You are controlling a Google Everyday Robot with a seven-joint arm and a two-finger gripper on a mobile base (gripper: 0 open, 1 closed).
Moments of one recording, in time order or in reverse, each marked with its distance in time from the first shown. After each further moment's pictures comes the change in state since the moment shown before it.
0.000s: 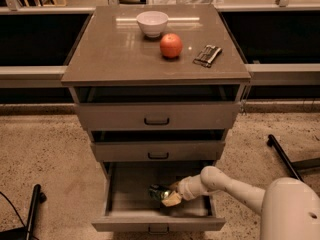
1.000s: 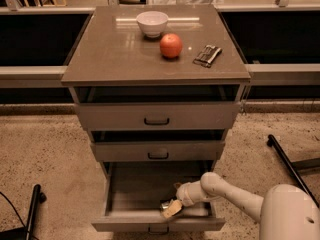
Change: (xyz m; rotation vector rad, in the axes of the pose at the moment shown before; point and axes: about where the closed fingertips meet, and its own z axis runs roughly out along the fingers) arm 0.017 0.016 0.020 -0.054 -0.033 0.044
